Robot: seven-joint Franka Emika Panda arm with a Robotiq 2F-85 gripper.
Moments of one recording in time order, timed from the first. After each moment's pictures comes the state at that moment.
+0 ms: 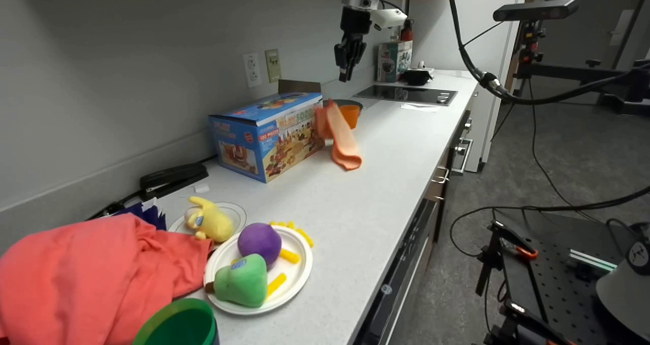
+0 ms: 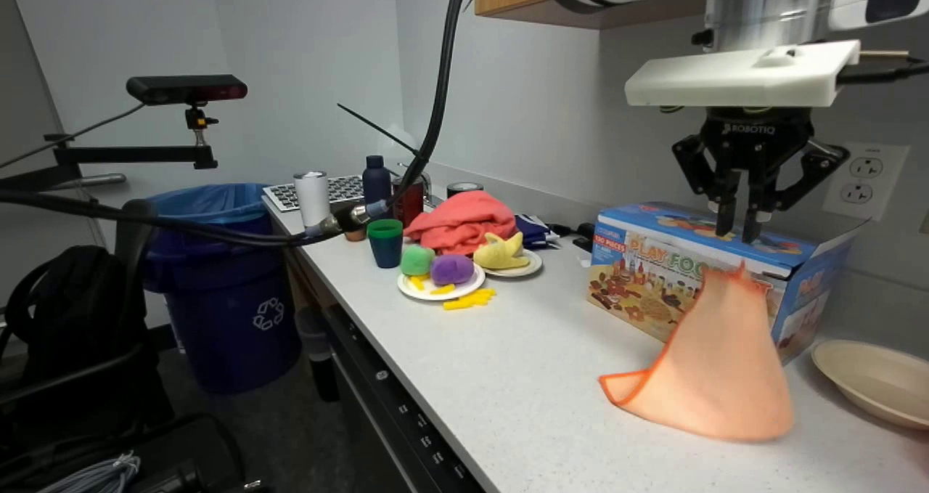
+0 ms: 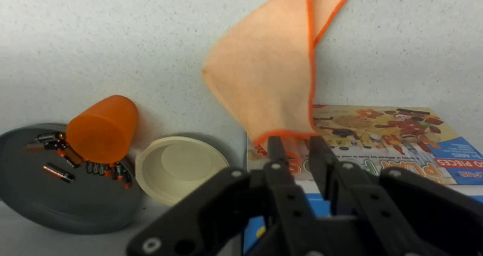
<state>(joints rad) -0.29 0.21 -0.13 -1.74 0.08 2.18 -0.29</state>
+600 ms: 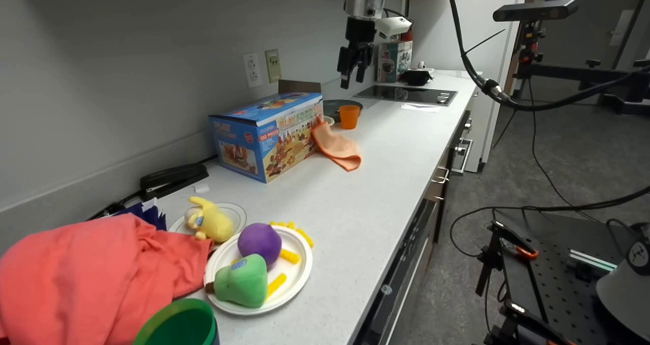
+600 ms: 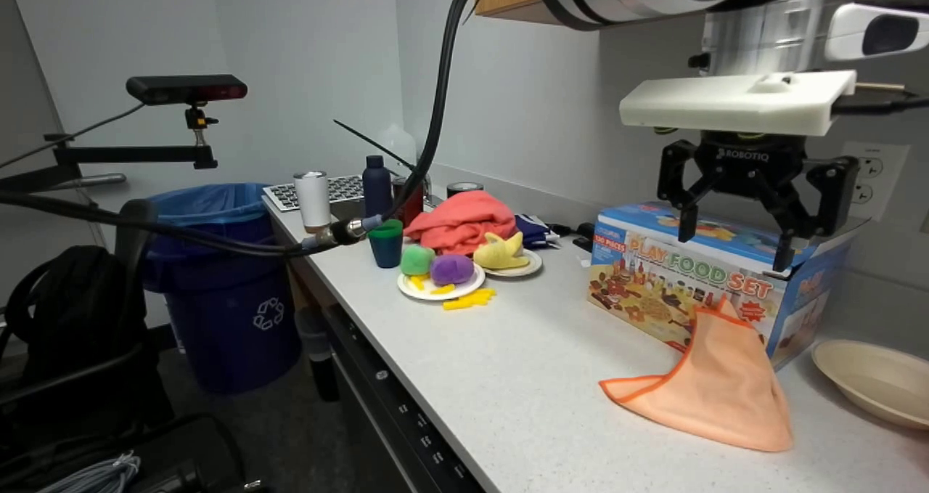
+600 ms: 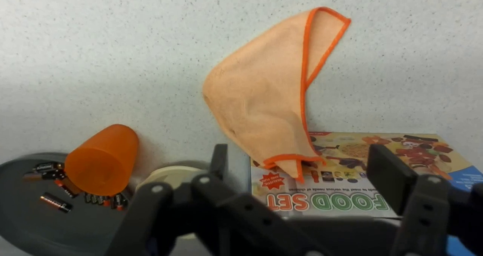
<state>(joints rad) -0.29 0.21 -0.14 -1.78 0.07 2.17 -0.29</state>
